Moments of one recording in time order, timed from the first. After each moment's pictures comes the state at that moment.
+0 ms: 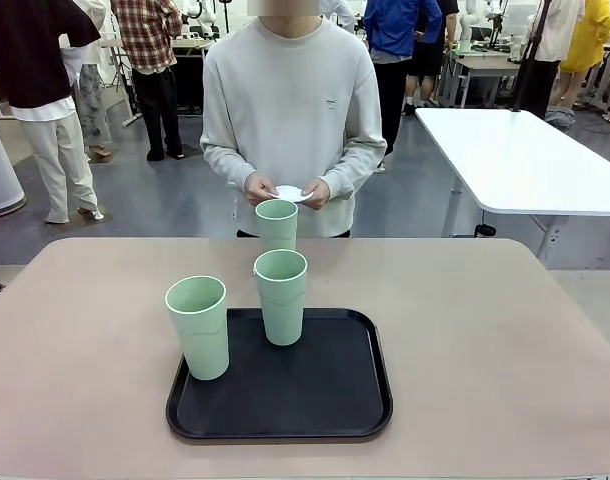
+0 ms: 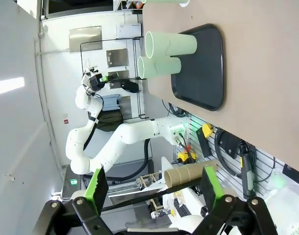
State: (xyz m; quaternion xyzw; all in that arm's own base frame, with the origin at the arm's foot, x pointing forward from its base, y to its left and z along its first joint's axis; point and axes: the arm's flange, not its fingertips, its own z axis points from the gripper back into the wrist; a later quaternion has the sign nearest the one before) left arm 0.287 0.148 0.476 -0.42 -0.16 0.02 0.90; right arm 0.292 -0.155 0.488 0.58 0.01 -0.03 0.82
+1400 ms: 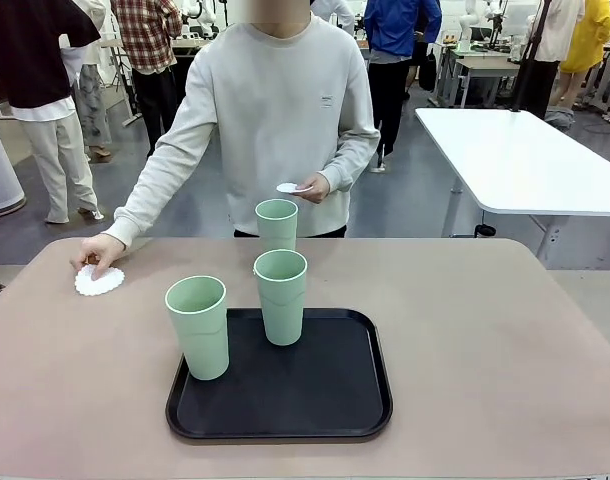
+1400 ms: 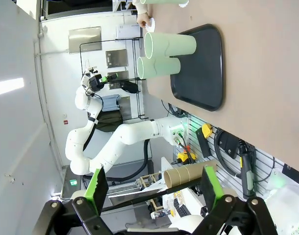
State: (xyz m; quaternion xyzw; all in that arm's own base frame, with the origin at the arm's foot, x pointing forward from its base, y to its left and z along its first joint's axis) left arm 0.287 0.148 0.476 -0.42 -0.16 0.02 0.90; right arm 0.292 -0.155 0.488 0.58 0.01 -0.03 0.82
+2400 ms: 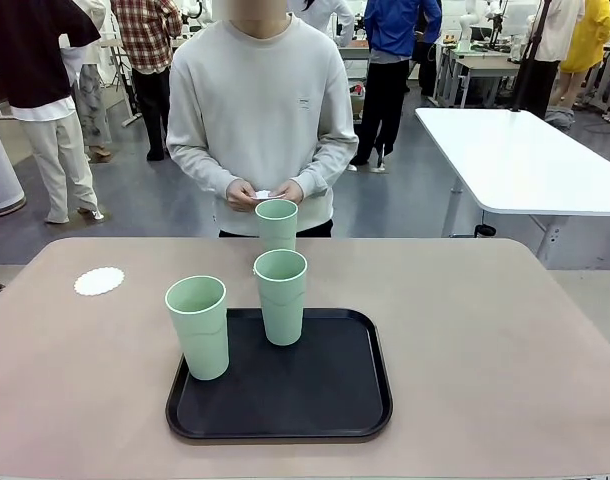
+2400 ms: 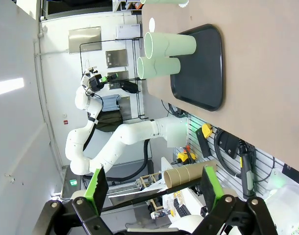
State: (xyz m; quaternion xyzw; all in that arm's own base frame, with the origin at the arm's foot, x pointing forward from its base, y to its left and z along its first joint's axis) left arm 0.287 0.148 0.476 -0.42 -0.16 0.02 0.89; right arm 0.292 -0.155 0.488 0.58 0.01 -0.03 0.82
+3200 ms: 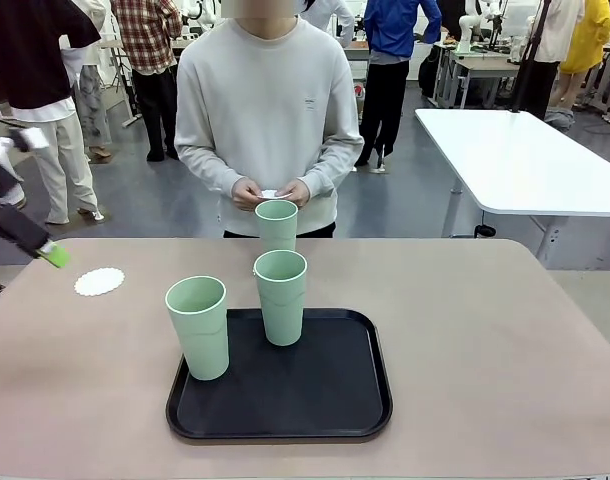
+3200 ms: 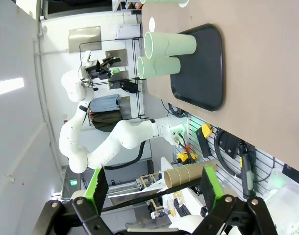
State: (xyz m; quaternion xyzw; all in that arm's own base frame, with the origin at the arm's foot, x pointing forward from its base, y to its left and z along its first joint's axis) left arm 0.375 -0.006 0.486 -0.18 -0.15 -0.33 0.92; right arm 0.292 -0.154 0.488 0.58 0.01 -0.03 0.82
